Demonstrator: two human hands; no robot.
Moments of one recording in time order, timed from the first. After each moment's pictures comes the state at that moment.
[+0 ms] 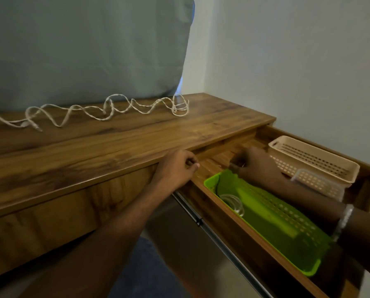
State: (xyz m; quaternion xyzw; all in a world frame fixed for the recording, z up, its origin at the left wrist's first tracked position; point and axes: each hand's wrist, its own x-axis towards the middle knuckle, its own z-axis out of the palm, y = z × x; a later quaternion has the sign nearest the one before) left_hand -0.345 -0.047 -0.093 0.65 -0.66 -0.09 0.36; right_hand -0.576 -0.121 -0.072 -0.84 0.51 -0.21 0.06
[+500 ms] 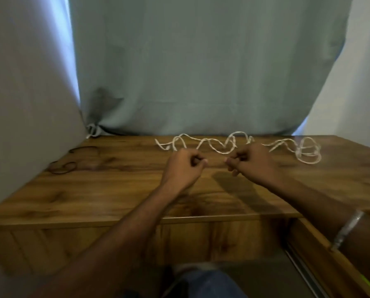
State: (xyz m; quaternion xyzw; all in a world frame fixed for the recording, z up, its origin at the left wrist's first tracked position) left_hand -0.119 0.064 -0.024 0.76 -0.45 0.06 0.46; right_hand -0.264 -0.087 0.001 -0.89 0.23 -0.30 0.24
